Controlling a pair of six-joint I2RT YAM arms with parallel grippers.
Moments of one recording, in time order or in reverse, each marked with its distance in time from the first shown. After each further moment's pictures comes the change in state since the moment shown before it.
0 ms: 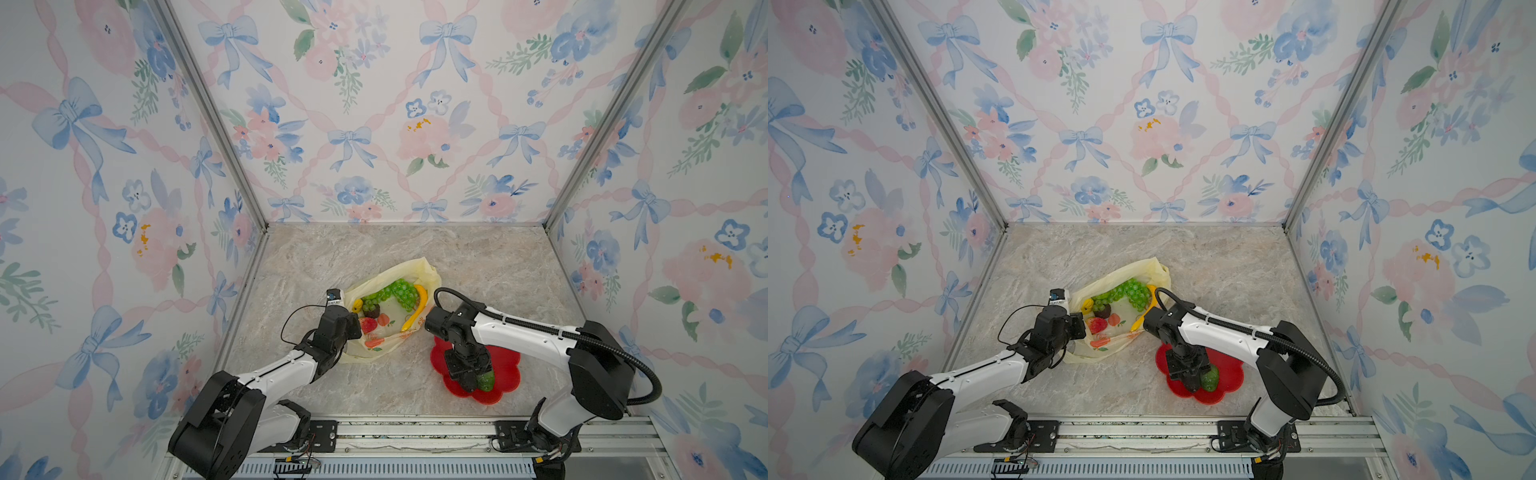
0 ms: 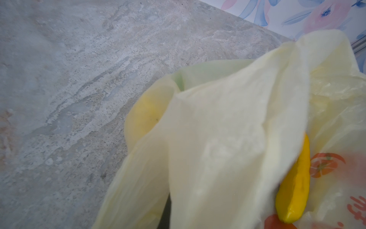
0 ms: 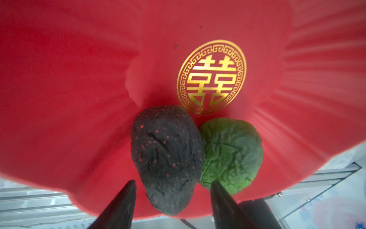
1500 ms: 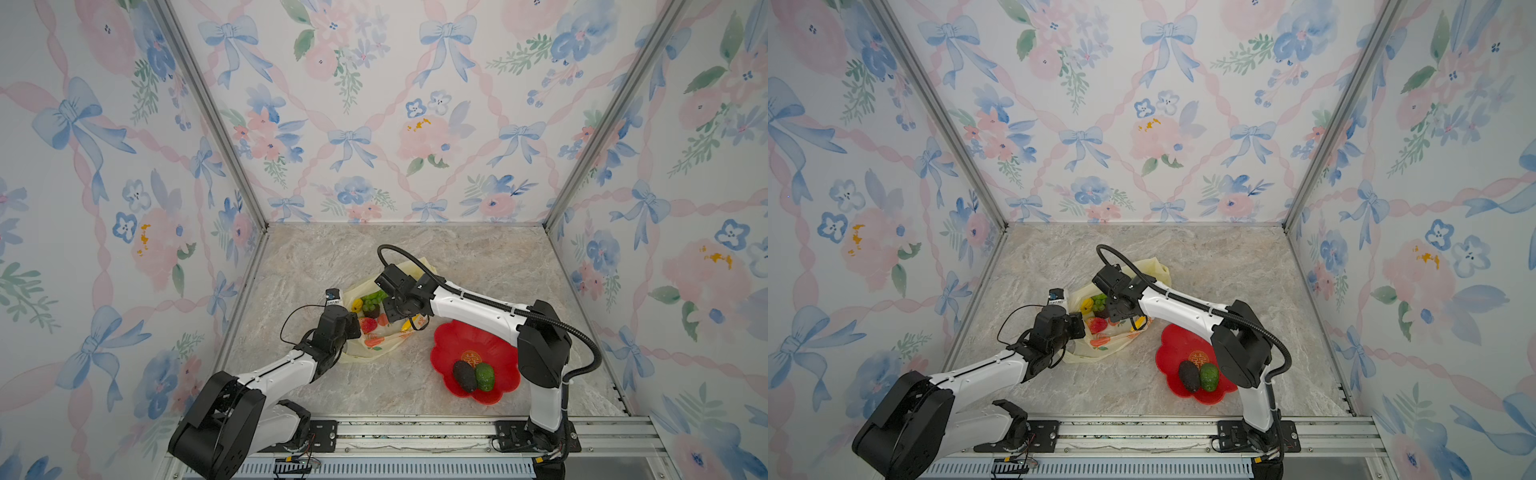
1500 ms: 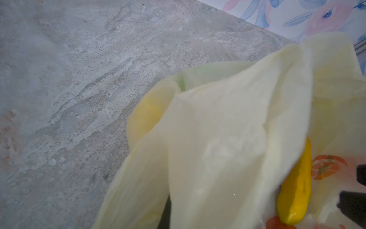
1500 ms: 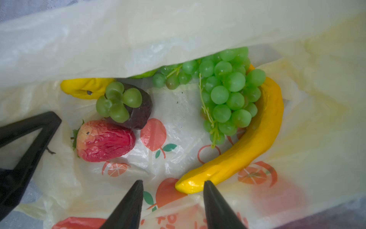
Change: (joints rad) left arm 0.008 -0.001 0.000 0.000 0.001 0.000; right arm 0.038 0.369 0.542 0.500 0.180 -0.216
